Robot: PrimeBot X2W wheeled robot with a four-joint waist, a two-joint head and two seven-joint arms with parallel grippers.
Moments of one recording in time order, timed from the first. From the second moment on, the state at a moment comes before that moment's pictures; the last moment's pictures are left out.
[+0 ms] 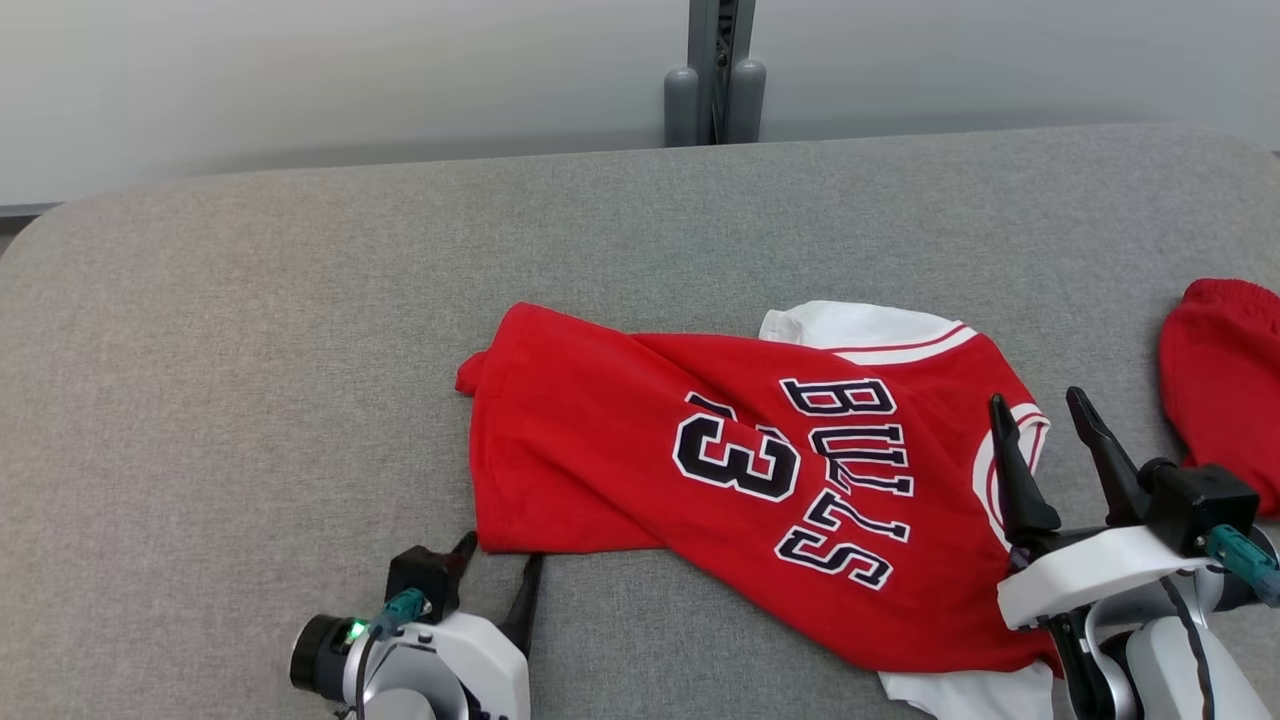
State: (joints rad) left arm -0.33 0.05 -0.48 0.84 -0.36 -0.01 -0.26; right arm -0.21 -0.12 0.10 0.31 0.27 0.13 -0.22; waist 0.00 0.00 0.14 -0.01
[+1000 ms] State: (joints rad) left arm -0.38 0.06 -0.31 0.56 -0.34 -0.02 -0.26; right arm -0.23 -0.11 0.10 0.33 0.27 0.13 -0.23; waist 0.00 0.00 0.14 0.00
